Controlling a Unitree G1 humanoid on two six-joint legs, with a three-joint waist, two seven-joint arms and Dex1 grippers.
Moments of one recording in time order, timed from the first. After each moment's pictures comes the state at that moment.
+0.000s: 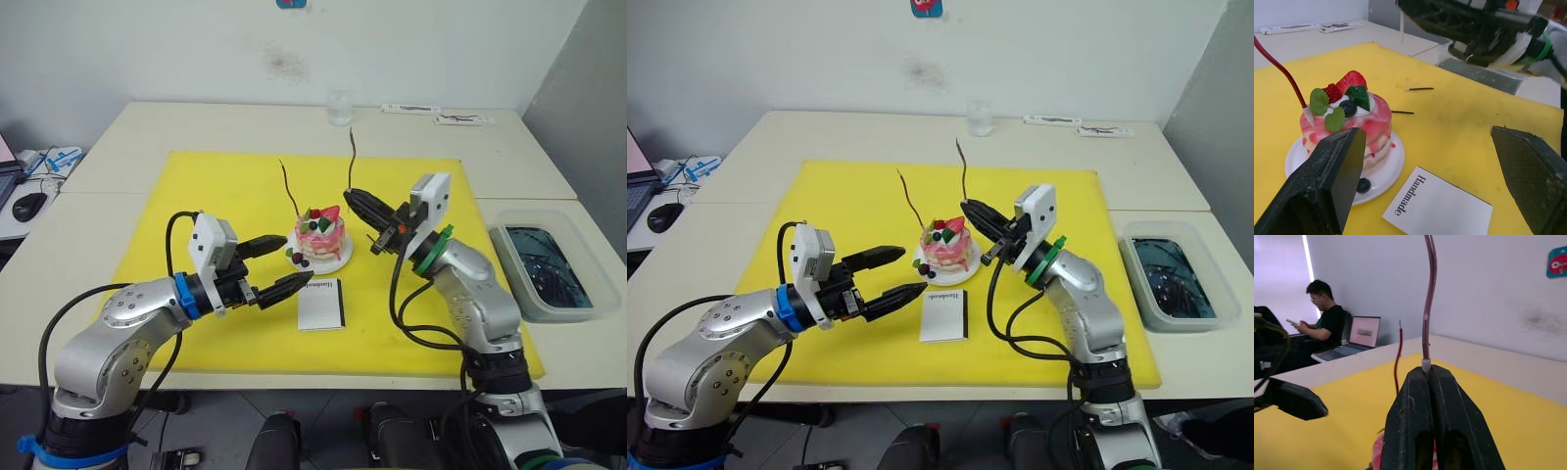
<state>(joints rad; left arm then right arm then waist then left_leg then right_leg) -0.17 0.64 0.16 -0.49 -0.71 0.66 -0.75 -0.48 -0.12 0.04 -0.12 0.32 0.24 0.65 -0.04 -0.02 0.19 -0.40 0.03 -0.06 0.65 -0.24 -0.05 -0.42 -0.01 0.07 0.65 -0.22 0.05</state>
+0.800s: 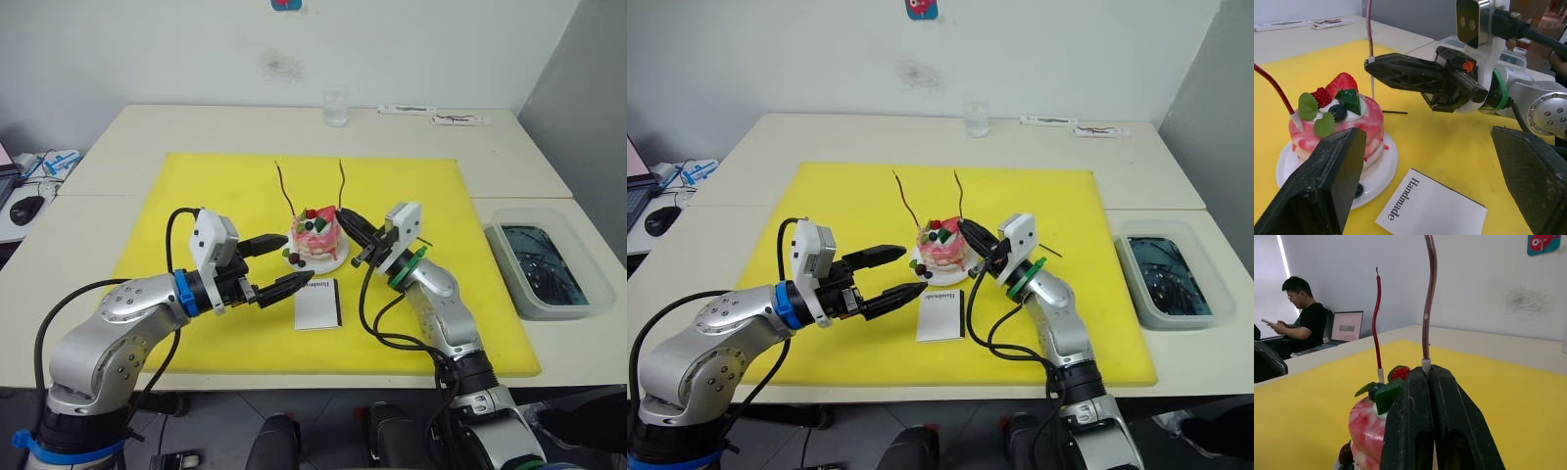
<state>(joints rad) -0.19 0.66 0.14 -0.50 -0.73 0.69 -0.76 -0.46 -0.03 0.10 0.17 0.24 -0.04 0.60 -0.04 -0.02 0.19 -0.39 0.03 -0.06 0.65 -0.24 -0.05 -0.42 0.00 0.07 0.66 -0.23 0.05</state>
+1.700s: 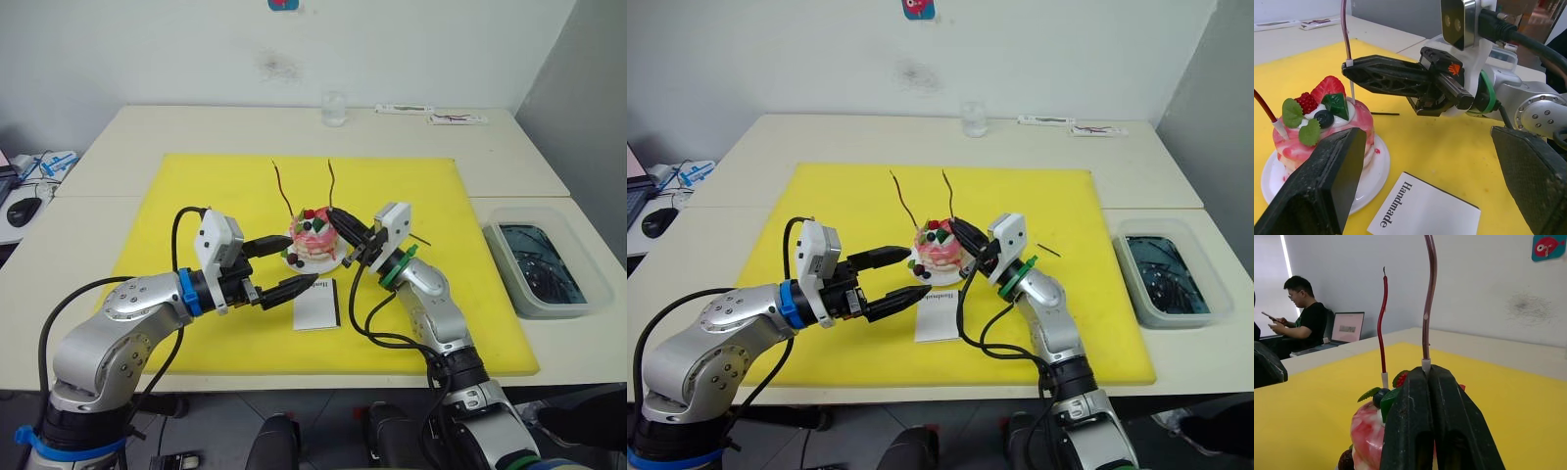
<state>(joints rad) -0.21 0.67 0.13 -0.50 -0.72 0.69 -0.78 -0.49 -0.01 0.12 0.22 0.22 -0.08 0.60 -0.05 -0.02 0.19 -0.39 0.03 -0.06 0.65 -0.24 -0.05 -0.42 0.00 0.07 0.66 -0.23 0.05</state>
